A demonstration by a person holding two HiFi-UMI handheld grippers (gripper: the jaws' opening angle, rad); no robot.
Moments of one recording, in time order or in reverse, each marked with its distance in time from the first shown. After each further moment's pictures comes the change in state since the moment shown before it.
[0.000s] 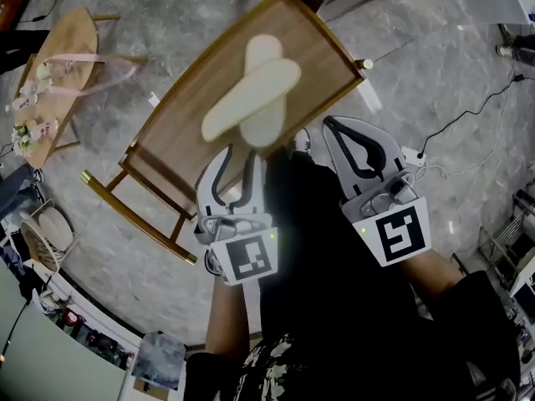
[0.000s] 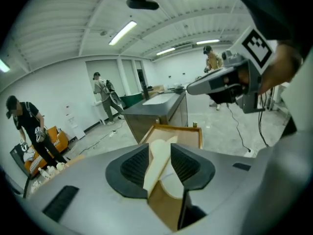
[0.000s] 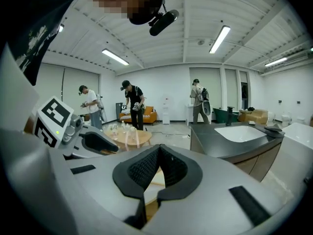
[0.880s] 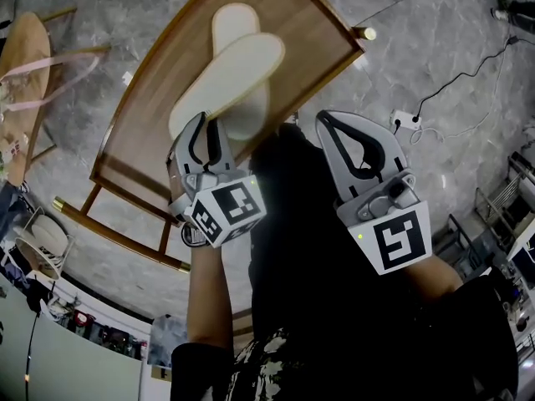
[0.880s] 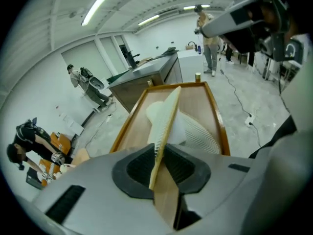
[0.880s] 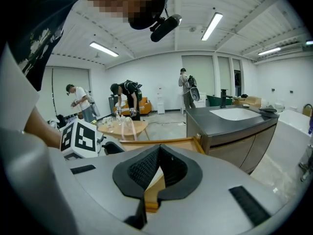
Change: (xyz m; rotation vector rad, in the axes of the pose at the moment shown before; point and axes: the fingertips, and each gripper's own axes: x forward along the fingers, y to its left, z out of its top) left arm 0.090 0.004 -0.096 0.207 0.308 -0.036; right arm 0.012 -0.005 -0.059 0.084 0.110 -0.058
